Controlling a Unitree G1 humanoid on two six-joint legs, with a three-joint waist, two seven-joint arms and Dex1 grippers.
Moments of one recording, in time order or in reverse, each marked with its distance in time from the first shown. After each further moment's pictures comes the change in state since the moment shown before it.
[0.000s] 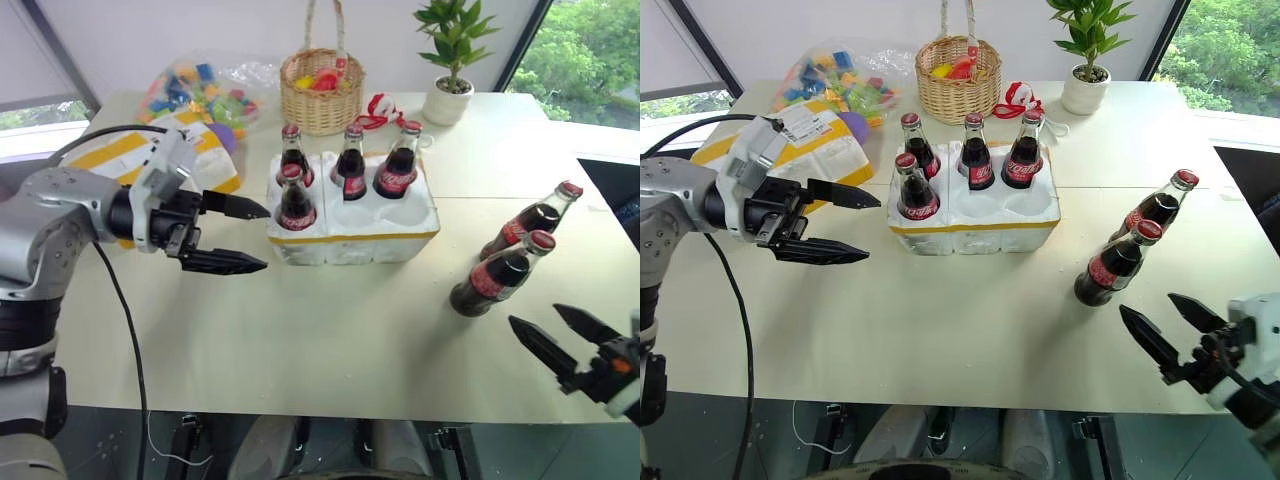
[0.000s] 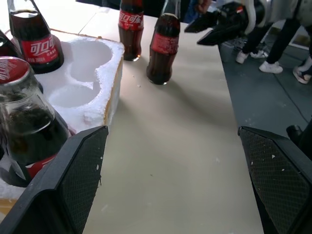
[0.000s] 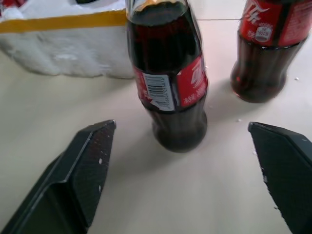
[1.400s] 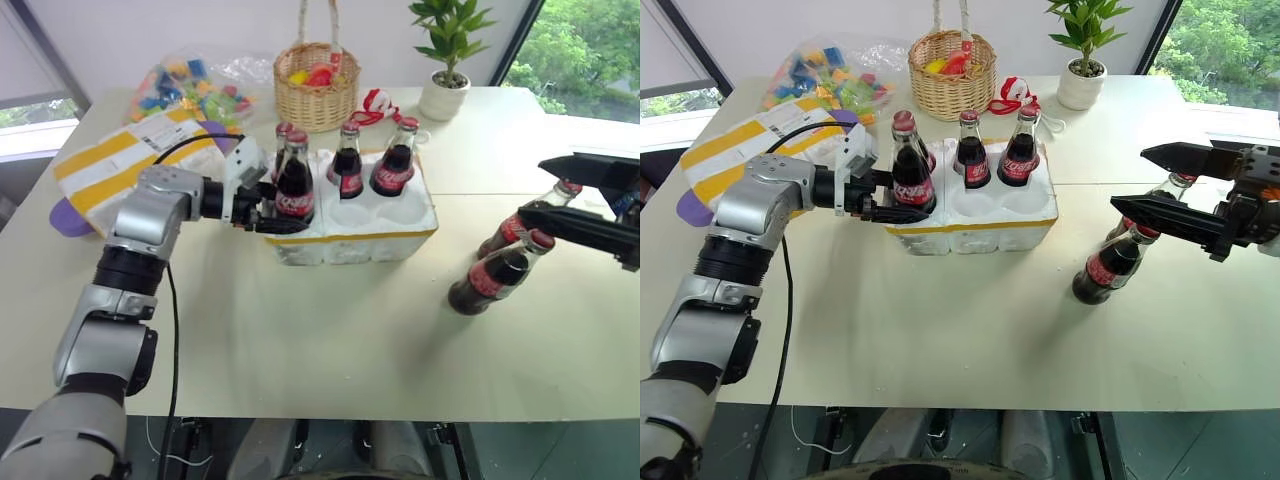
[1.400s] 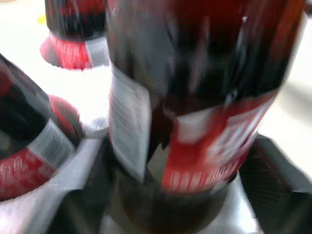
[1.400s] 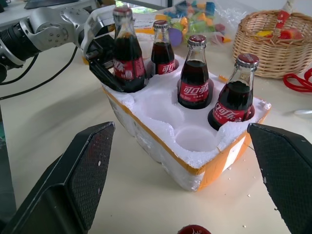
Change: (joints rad) left arm -0.239 -0.352 -0.199 0.558 0.415 -0.363 0.086; right arm -0.708 -0.732 0.098 0.433 0.240 0.142 0.405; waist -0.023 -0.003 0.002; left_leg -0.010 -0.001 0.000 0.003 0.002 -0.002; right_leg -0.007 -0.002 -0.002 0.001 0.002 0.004
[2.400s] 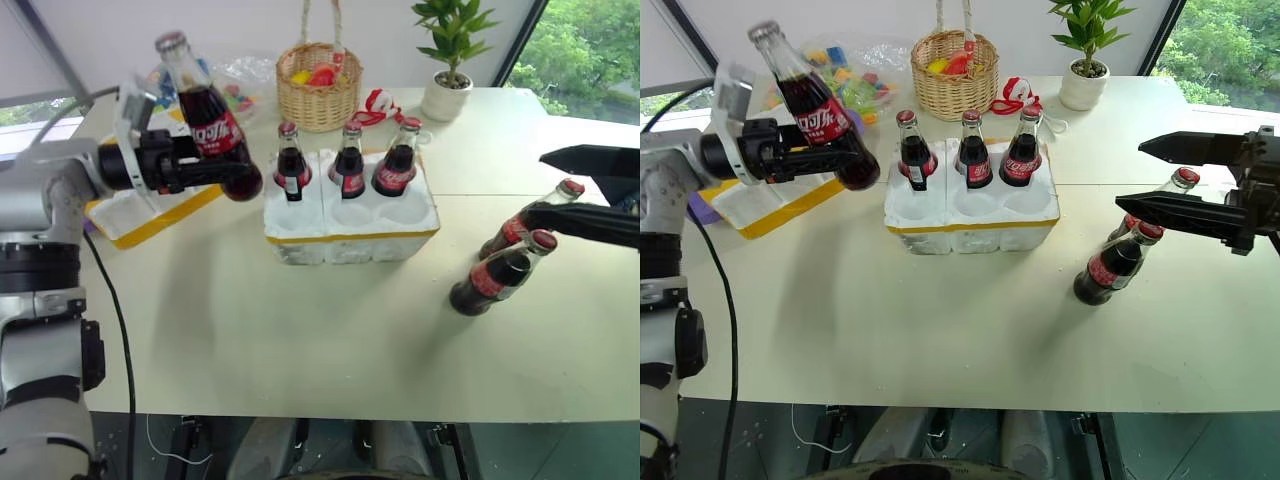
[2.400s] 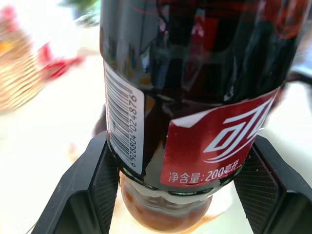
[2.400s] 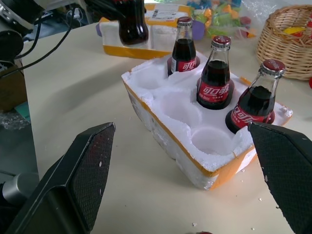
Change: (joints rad) left arm -0.015 0.218 0.269 -0.146 -0.233 0.329 -0.038; right arm -0.091 -0.108 0.058 0.064 -0.007 0.023 0.118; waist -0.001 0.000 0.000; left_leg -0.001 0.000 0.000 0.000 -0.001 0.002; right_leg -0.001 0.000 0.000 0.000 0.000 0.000
